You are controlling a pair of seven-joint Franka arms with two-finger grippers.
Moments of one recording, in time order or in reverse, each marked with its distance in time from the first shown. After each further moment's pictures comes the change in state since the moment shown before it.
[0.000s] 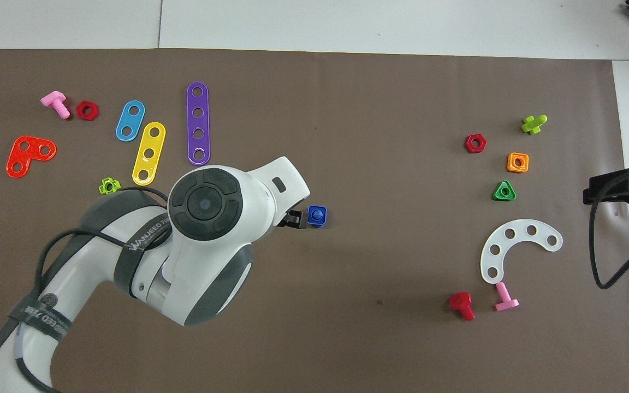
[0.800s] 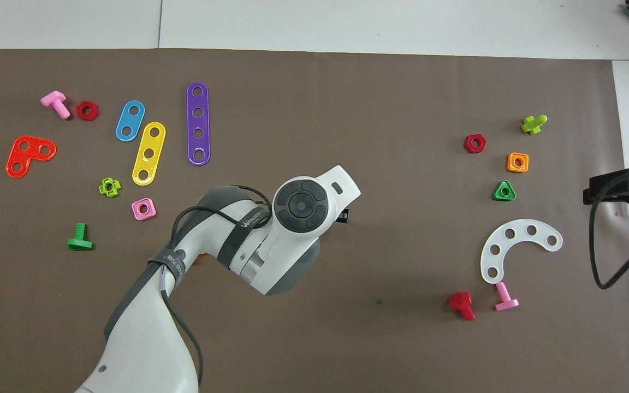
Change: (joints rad) left arm -0.052 0.236 0.005 0.102 0.028 0.143 -0.107; right arm 0.000 0.000 0.000 0.000 0.000 0.000 0.000
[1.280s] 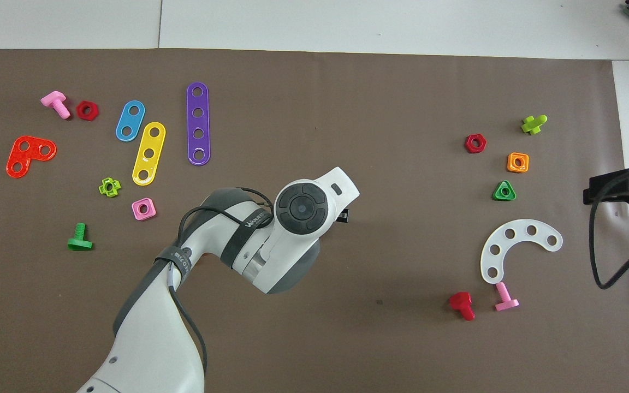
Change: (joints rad) left arm -0.002 0.005 -0.002 -0.037 0.005 0.055 -0.040; right arm 0.000 0.000 0.000 0.000 0.000 0.000 0.000
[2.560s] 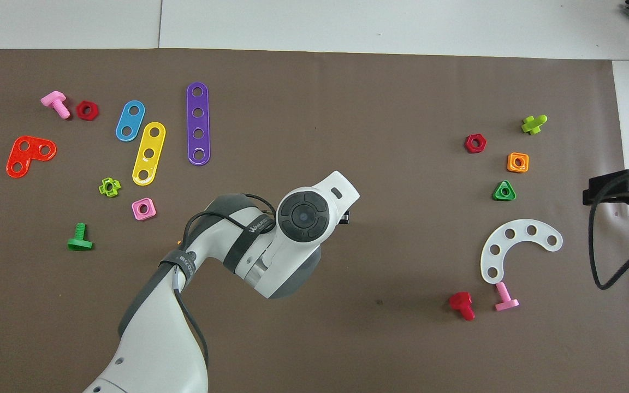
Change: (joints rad) left arm -0.010 -0.001 0.001 -0.003 0.001 0.003 -0.067; right arm 0.000 -0.002 0.000 -0.004 0.000 0.000 0.000
